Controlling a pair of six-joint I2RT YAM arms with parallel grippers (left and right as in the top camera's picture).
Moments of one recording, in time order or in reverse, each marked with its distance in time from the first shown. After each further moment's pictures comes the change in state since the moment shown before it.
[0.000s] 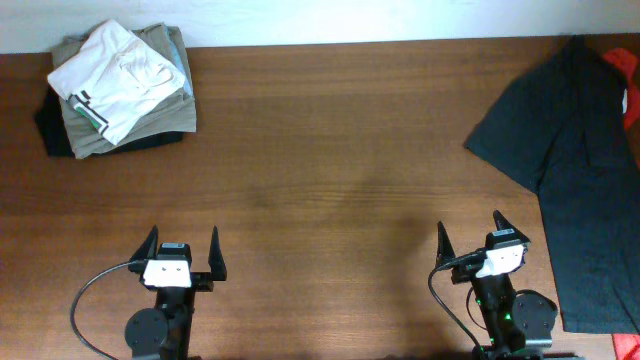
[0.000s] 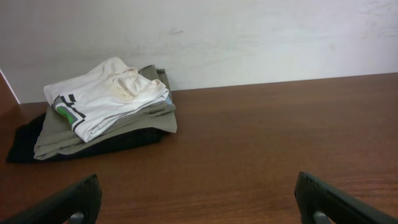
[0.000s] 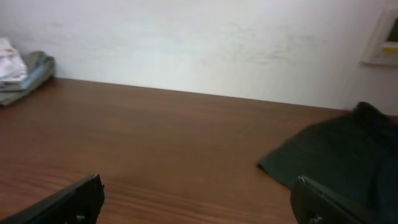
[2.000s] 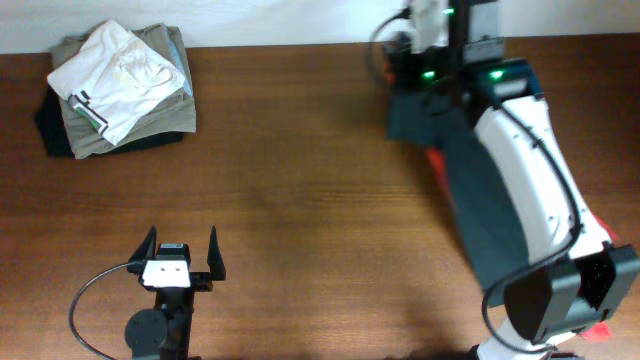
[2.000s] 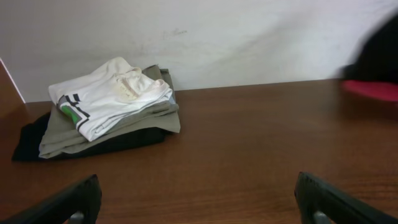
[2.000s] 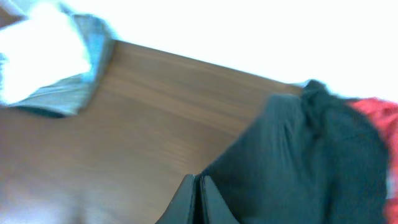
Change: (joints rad) left arm 0.000 -0.004 -0.002 0.000 -0.015 0.000; right arm 0.244 1.805 1.815 -0.640 -0.102 0.032
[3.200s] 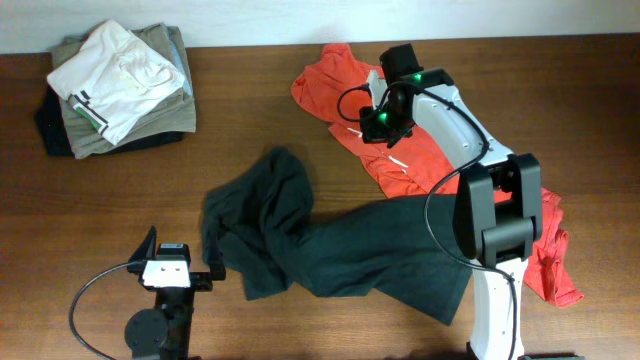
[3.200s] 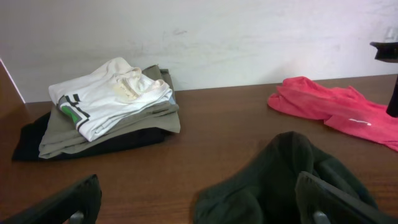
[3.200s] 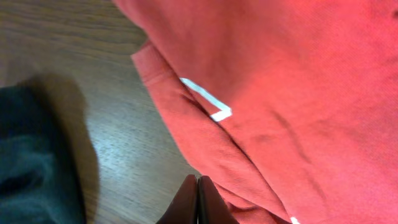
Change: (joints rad) left arm 0.000 -0.001 0.000 0.000 0.000 0.000; right arm 0.025 0.461 0.066 -0.224 -0.005 0.134
